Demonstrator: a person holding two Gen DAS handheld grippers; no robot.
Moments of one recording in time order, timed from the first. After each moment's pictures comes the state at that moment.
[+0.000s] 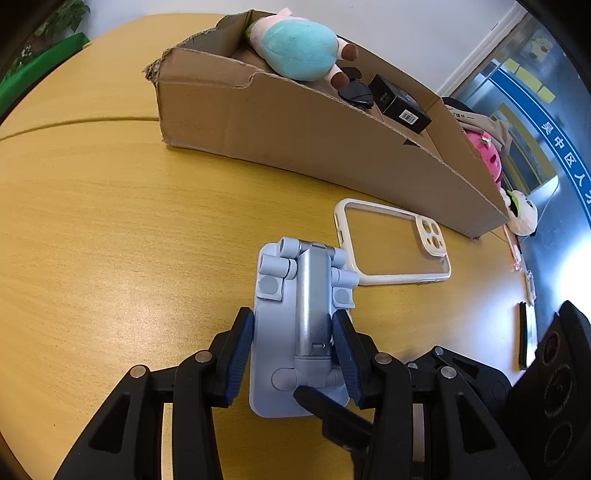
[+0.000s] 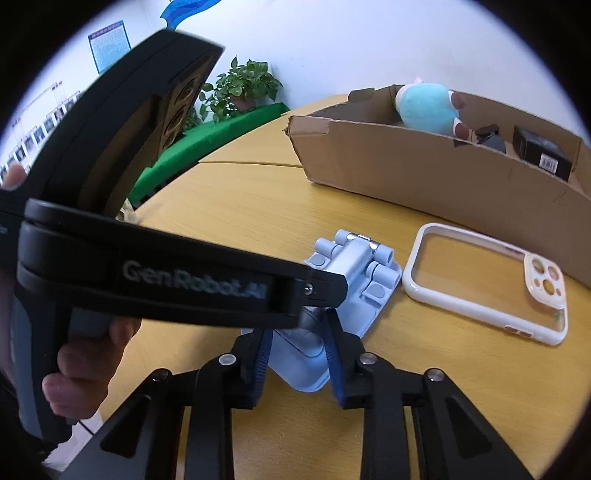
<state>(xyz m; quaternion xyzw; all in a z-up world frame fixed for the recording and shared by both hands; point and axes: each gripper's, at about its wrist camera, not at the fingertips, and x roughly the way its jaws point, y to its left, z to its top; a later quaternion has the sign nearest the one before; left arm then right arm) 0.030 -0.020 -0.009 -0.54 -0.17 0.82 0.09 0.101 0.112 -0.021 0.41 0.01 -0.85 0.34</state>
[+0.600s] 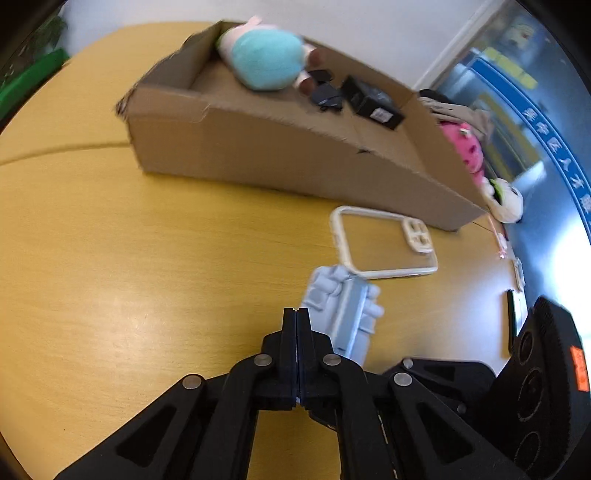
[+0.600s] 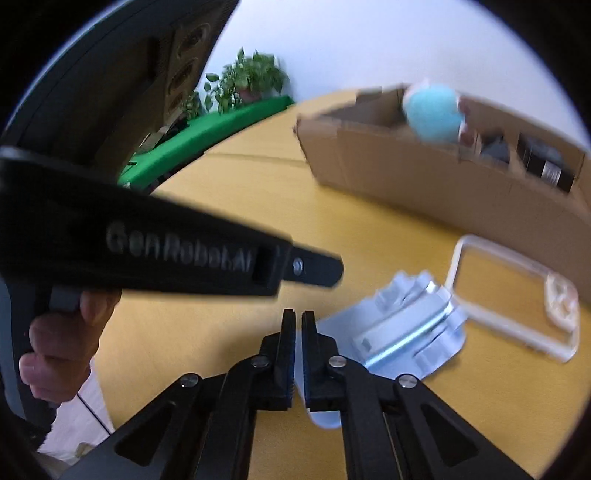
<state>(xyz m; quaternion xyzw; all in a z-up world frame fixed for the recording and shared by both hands) 0.041 -0.017 -0.003 -0.54 -0.17 0.82 0.11 0.100 0.110 -0.012 0.42 0.02 -0.84 0.35</state>
